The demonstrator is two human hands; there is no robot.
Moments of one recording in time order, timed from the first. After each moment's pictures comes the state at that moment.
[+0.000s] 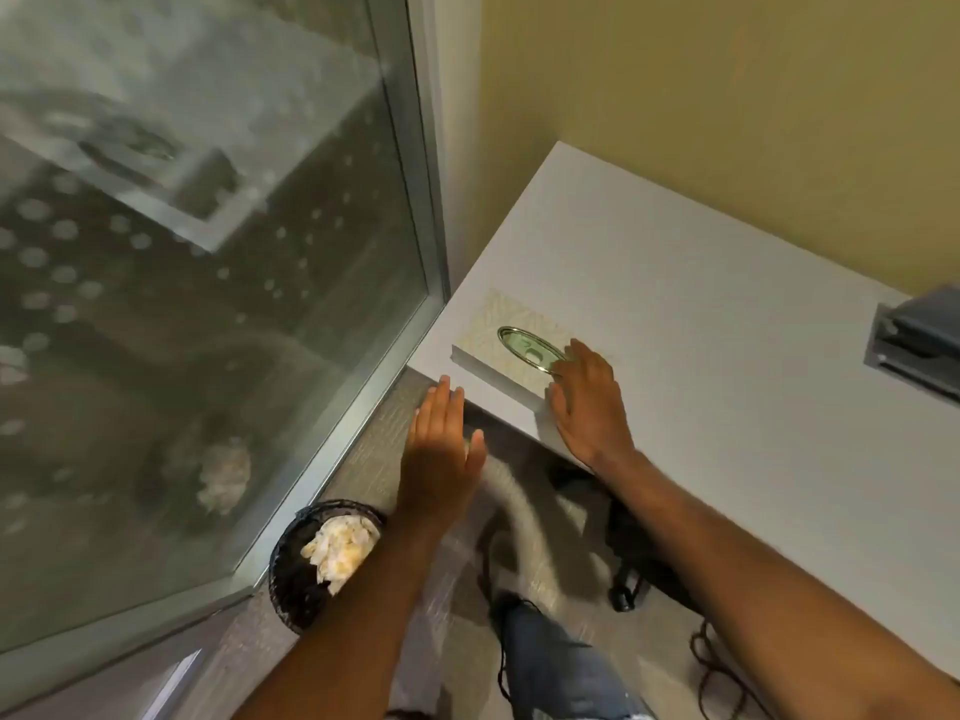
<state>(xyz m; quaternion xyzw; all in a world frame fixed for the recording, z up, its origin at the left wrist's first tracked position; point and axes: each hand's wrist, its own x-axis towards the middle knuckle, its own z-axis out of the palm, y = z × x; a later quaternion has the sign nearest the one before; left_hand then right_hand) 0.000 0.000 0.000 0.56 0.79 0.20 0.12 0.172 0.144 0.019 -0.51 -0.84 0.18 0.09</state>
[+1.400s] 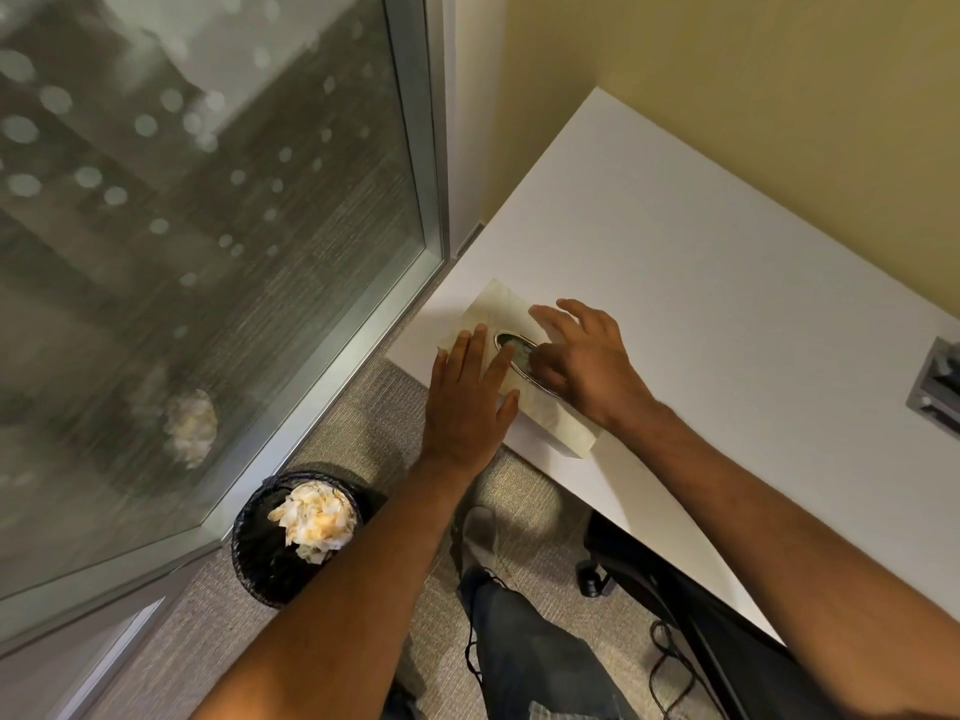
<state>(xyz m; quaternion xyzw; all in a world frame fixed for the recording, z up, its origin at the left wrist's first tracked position) 0.000 0.113 -0.045 0.58 0.79 0.14 0.15 0.144 0.257 -0.003 -0.30 -0.94 0.15 0.00</state>
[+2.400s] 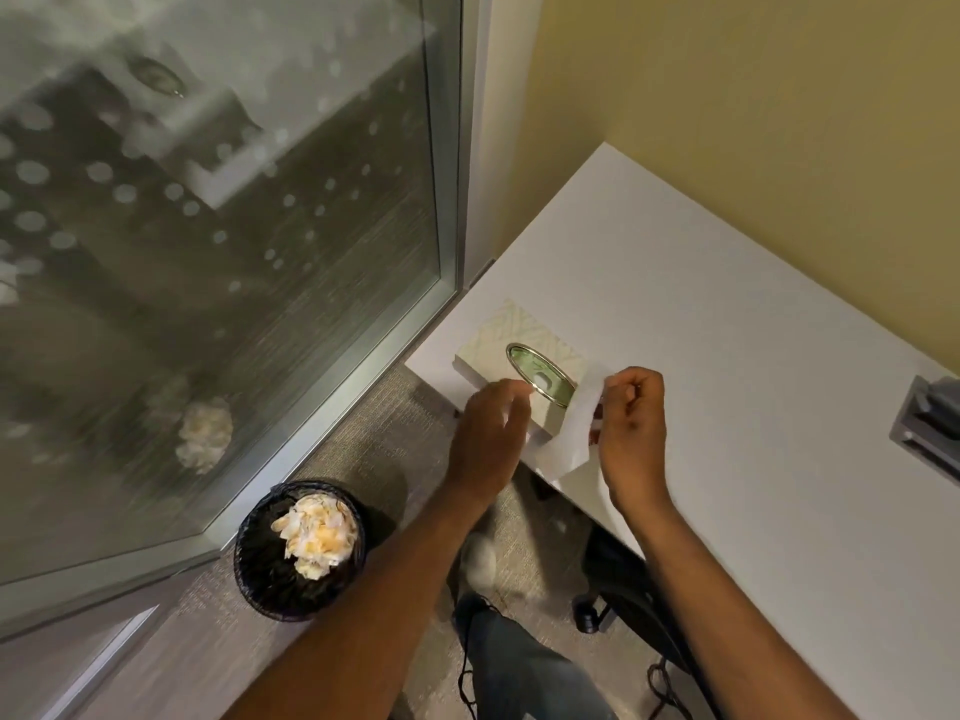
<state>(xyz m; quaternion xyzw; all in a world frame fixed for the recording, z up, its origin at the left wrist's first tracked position) 0.032 0.090 0.026 0.37 0.74 0.42 0.37 0.166 0.166 0.068 -0.58 -0.58 0.48 0.30</state>
